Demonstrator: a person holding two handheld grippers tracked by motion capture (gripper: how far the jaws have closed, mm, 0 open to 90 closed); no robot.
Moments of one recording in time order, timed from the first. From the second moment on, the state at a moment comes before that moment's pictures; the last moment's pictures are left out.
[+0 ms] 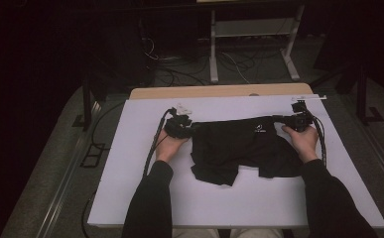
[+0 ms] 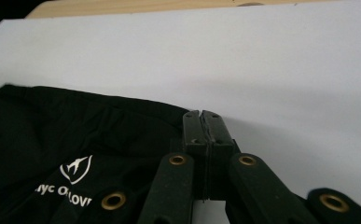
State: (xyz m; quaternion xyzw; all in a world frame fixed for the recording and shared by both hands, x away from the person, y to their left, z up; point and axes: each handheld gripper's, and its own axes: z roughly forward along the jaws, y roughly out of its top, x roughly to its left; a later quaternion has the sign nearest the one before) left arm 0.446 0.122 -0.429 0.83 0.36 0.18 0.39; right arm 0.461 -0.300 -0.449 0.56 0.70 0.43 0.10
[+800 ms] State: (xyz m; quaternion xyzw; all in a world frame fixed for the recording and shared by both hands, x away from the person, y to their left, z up) left arm 0.471 0.132 -0.451 0.74 0.50 0.03 0.46; right arm 0.454 -0.311 -0.448 0.57 0.69 0.43 0.11
